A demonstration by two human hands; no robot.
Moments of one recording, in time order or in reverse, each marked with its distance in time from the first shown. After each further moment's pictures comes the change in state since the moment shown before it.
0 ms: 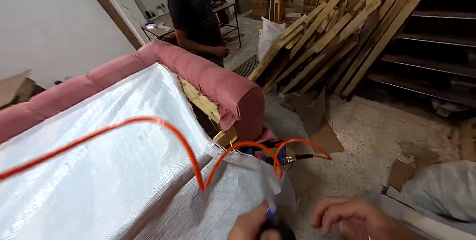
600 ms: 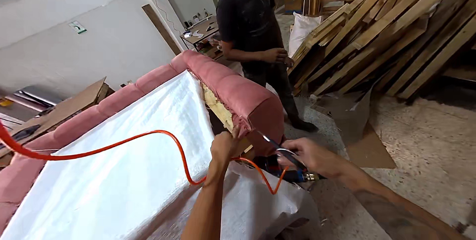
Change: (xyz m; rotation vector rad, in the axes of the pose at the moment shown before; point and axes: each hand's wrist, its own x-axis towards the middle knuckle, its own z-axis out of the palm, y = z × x) left_hand 0.196 -0.080 -0.123 0.802 0.474 -0.890; right_hand 0.176 0.020 -0.089 -0.044 0.020 0.253
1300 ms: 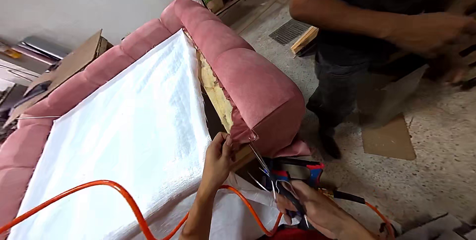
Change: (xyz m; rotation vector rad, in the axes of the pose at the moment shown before) left_hand 0.022 -0.032 0.042 -0.900 0.045 0.247; right_hand 0.048 0.088 0.032 0.752 -0.270 0.285
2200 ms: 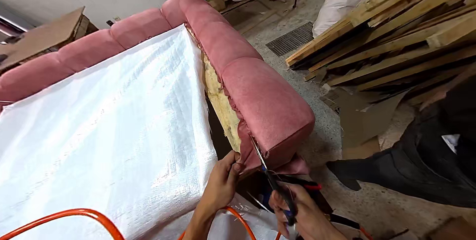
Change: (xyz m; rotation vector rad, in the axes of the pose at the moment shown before) left_hand 0.009 -0.028 -0.011 0.011 -0.223 0.204; right_hand 0.046 -0.027 0.025 0.110 0.231 -0.064
